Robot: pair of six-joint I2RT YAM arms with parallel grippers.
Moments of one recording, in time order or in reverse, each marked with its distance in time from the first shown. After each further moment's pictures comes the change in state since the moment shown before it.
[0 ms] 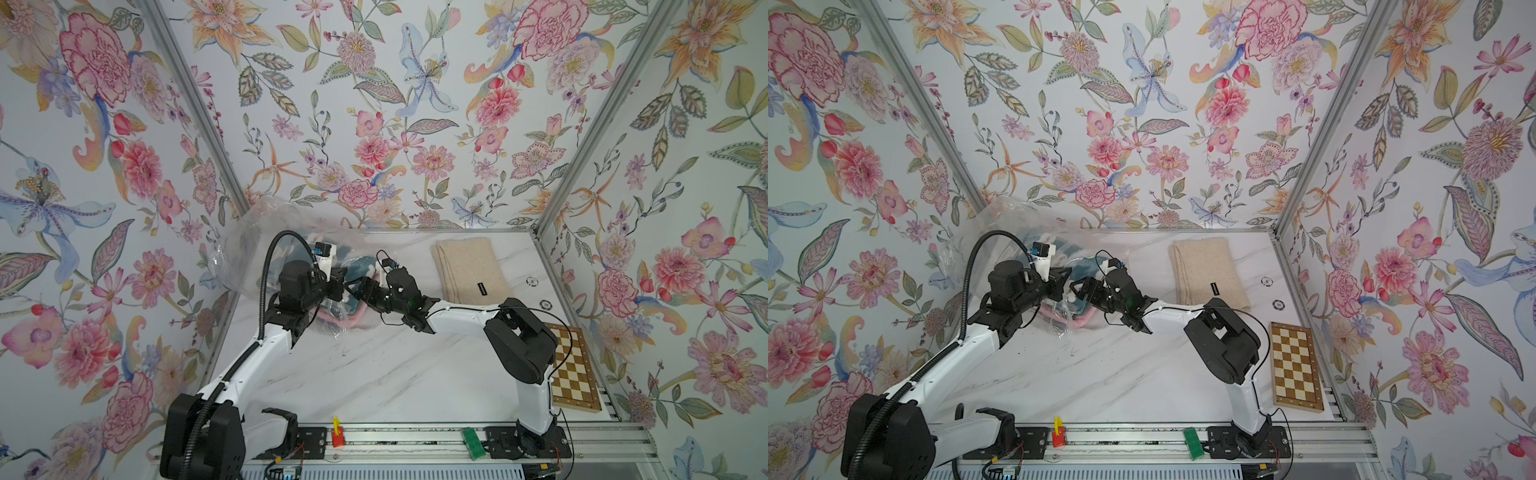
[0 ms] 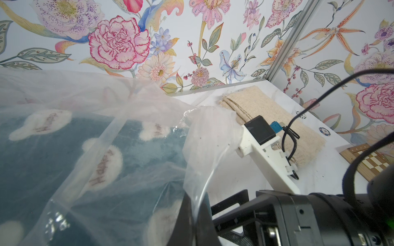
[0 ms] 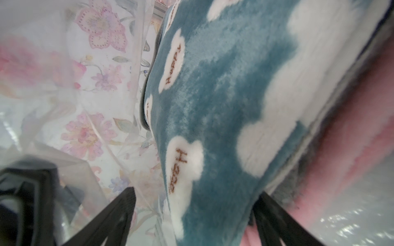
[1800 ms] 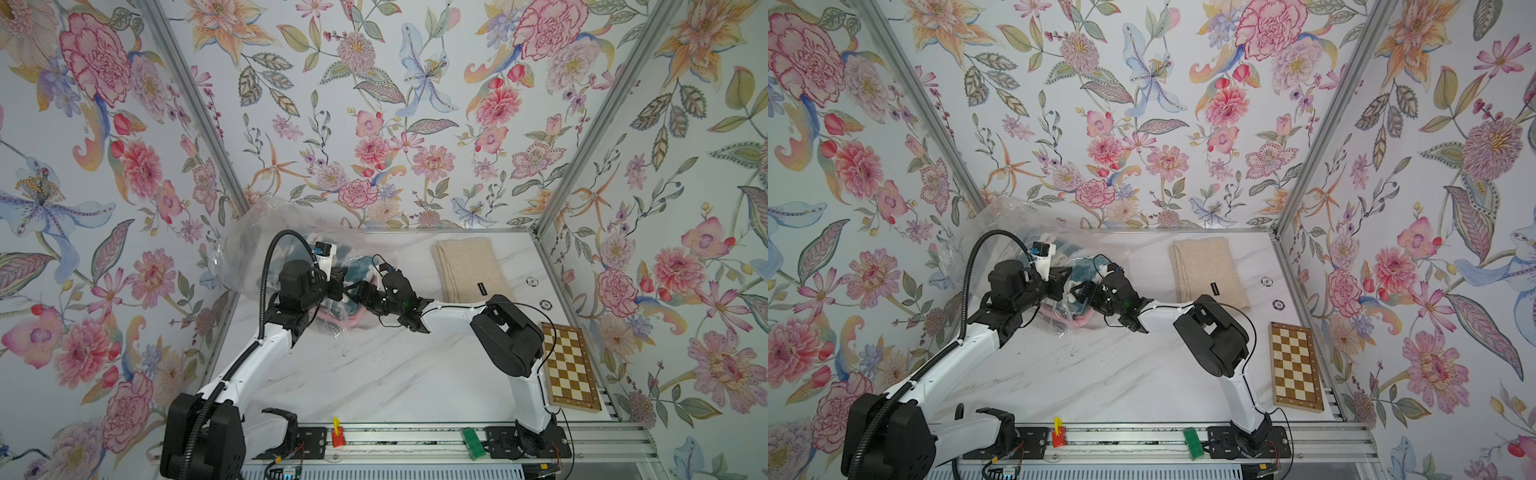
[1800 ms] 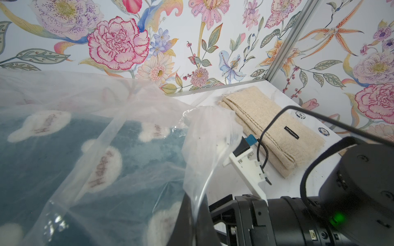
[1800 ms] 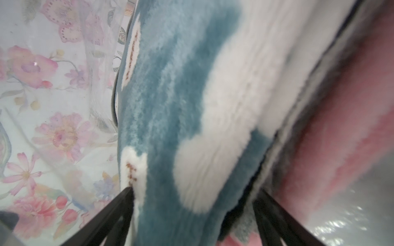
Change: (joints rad) left arm 0.000 0.008 0.008 -0.002 0.003 0.000; right arm -0.010 0.096 0.039 0.015 -0.021 0.005
